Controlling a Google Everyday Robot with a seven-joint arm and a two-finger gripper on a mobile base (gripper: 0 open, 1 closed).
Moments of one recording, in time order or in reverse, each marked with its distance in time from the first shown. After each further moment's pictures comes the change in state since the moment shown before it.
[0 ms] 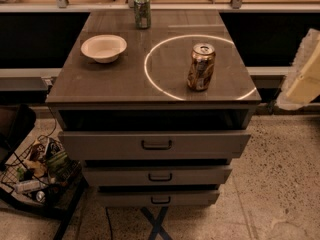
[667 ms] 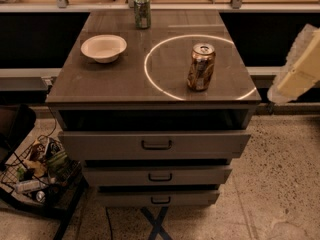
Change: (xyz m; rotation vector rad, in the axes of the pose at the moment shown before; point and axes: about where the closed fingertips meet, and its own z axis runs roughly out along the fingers) arm -0.003 -0.008 0.003 0.035 -0.070 0.051
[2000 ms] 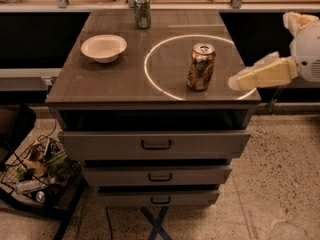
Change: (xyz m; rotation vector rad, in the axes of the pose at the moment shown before) arm 0.025 -0.044 0.109 0.130 -0.535 0.412
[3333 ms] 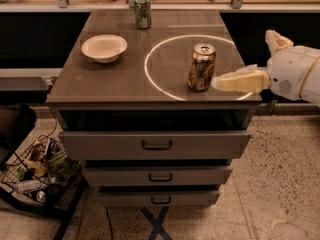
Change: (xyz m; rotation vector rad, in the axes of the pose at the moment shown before) arm 0.024 -0.008 0.048 0.047 -0.246 0.122
